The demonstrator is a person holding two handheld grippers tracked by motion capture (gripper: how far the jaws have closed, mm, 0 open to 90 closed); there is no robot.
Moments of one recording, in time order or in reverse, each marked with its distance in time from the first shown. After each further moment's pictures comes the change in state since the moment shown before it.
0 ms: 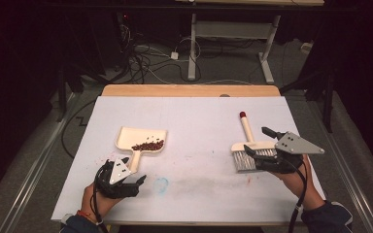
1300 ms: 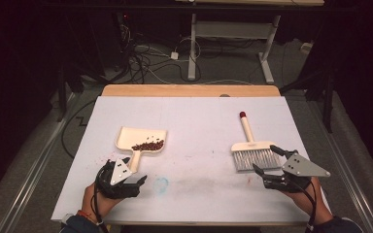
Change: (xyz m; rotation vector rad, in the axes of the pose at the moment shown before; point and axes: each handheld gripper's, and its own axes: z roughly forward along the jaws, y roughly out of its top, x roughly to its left) left arm -0.001 0.002 0.000 -0.014 0.005 0.027; right arm 0.008 -0.050 -0.026 0.054 -0.010 -0.056
